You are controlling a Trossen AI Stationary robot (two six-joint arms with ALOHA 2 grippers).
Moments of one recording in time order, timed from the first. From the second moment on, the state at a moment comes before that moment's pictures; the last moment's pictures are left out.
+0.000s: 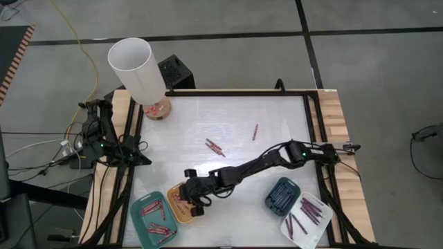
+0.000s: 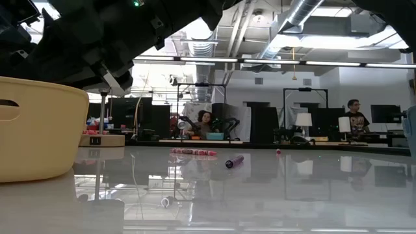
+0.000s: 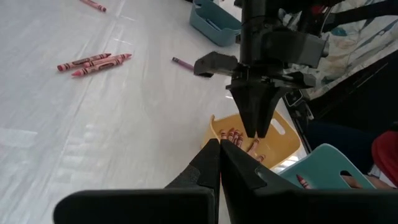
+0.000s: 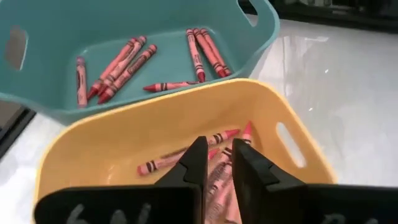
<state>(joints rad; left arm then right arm) -1.10 0.01 0.44 -0.89 -0.77 -0.81 0.29 2.36 1.95 -0.13 0.05 0.05</state>
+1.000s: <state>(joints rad) -1.10 0.01 0.44 -0.89 -0.77 -0.81 -0.10 2.10 1.78 -0.68 0.16 0.04</state>
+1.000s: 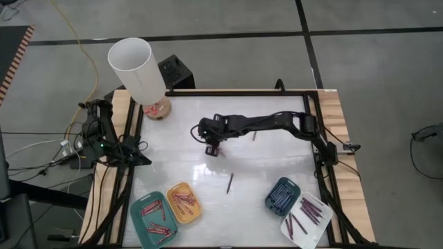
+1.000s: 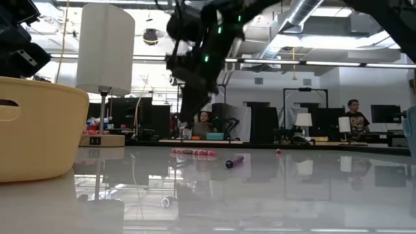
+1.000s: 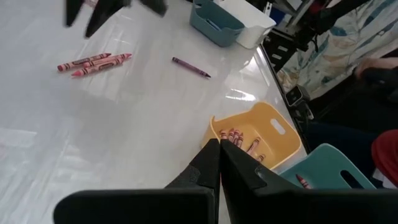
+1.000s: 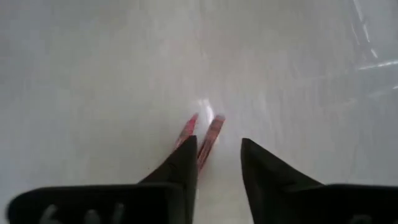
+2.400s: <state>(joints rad) -1.10 0.01 0.44 -0.91 -0.75 -0.81 -0.14 2.22 1.66 -0.43 0.19 0.14</state>
